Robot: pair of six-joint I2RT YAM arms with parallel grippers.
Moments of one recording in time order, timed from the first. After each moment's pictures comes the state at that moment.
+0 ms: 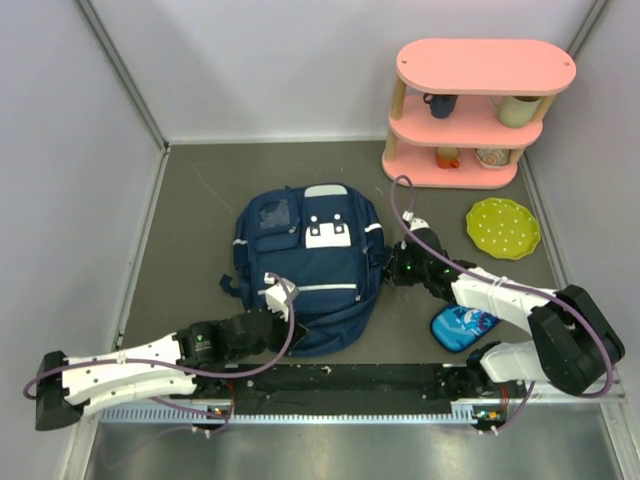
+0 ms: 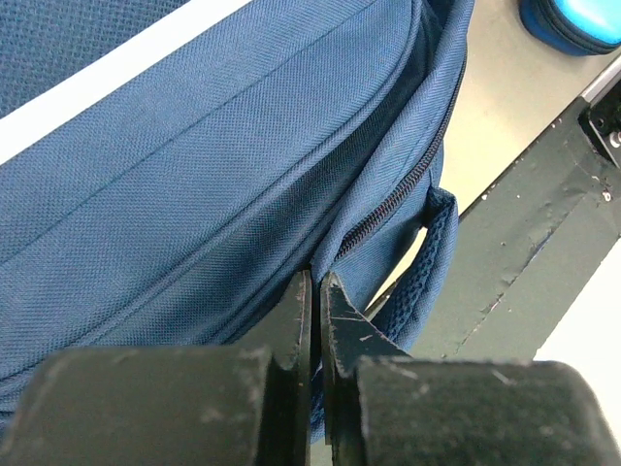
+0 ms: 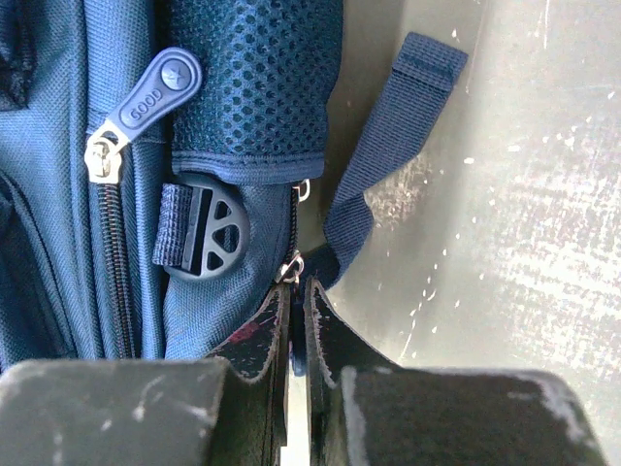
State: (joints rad) left arm -1.22 0.55 0.32 -0.31 -0.25 -0.60; right arm 0.58 1.30 0.56 -0.01 -0.02 0.57
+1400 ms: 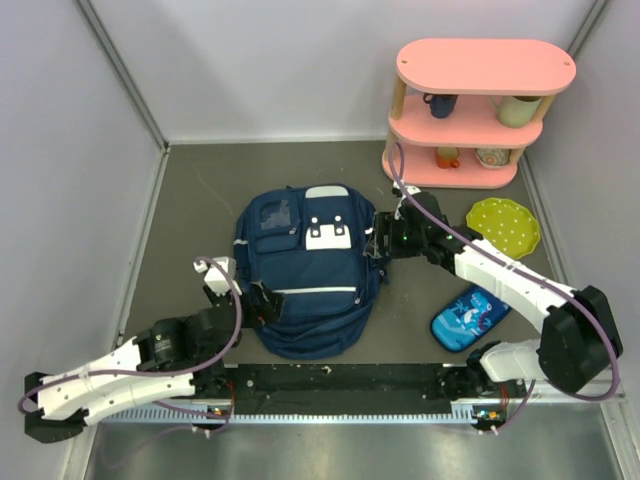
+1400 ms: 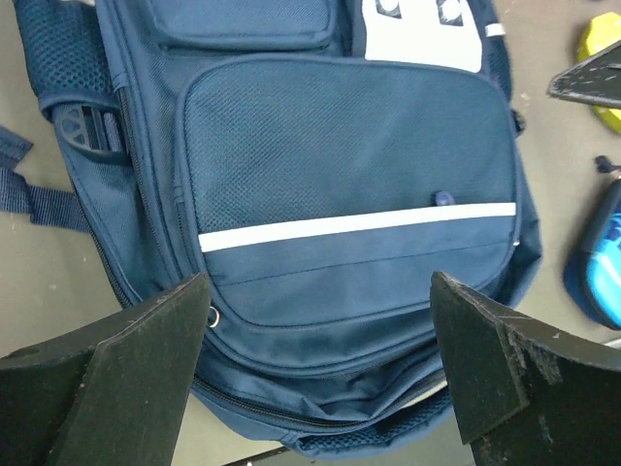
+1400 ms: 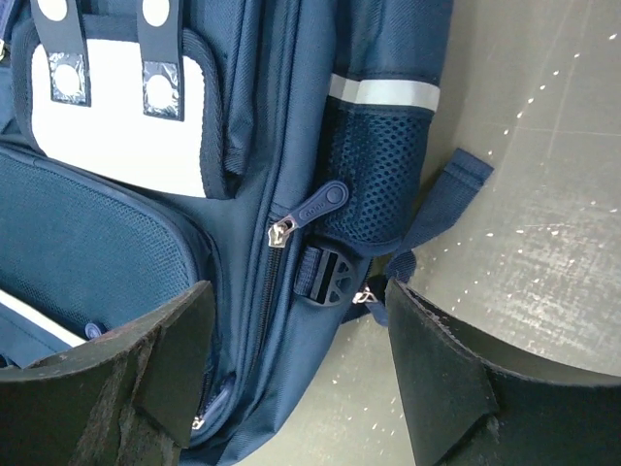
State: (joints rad) left arm -1.20 0.35 0.53 -0.72 -0.74 -0.90; right arm 0.57 1.30 0.91 -0.35 -0.06 0.46
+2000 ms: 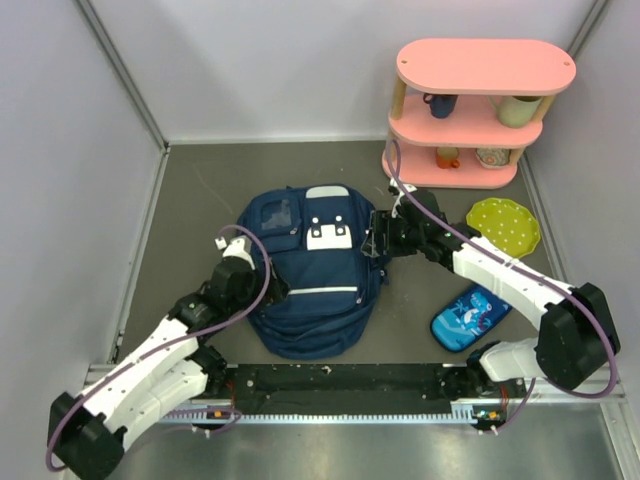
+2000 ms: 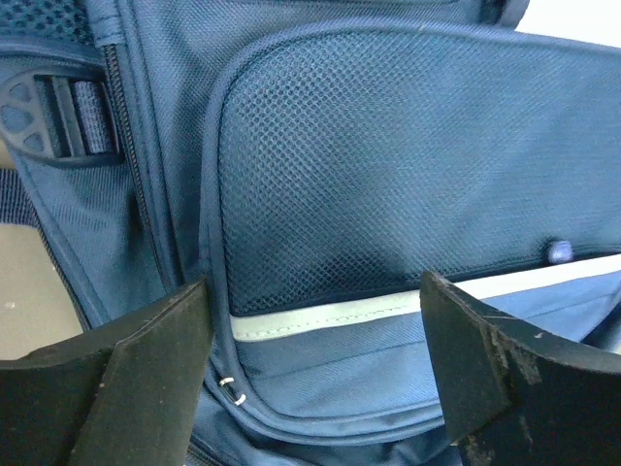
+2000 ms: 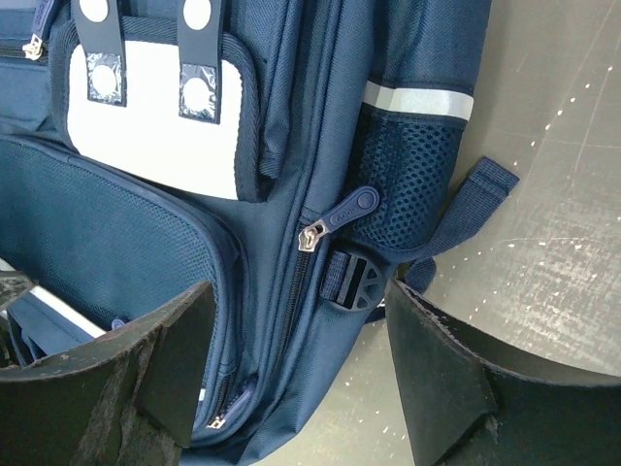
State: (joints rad) left arm -0.58 0.69 0.47 -0.46 -0.10 -0.75; right arm 0.57 1.34 0.94 -0.34 -0.12 0.46
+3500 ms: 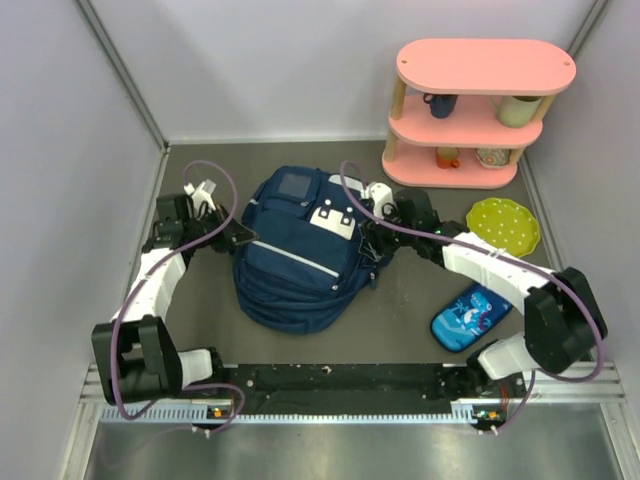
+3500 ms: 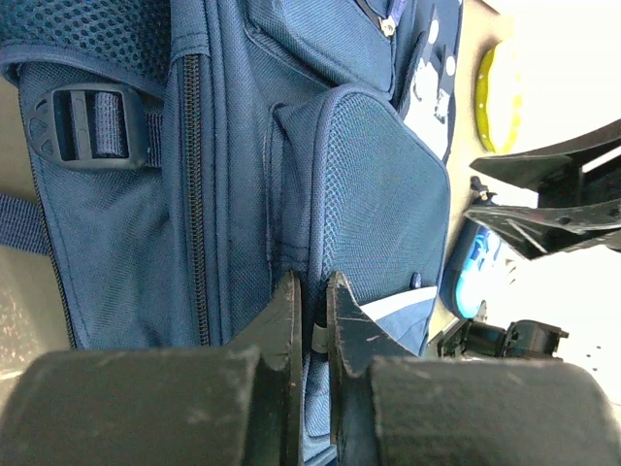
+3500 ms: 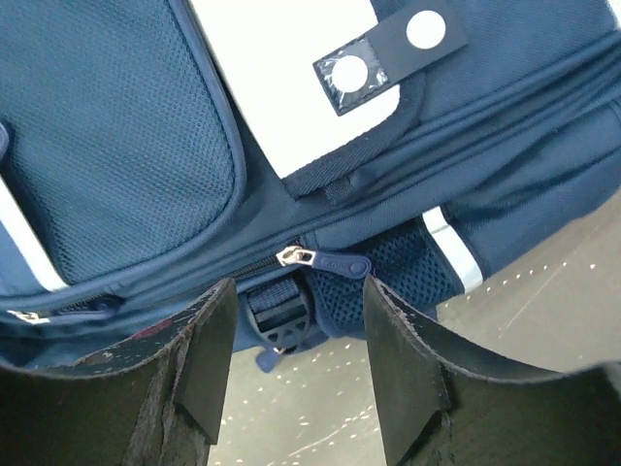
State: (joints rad) left arm 0.13 1.22 0.81 -0.32 0.78 -0.44; right arm 0.57 1.40 0.92 -0.19 -0.25 -0.05
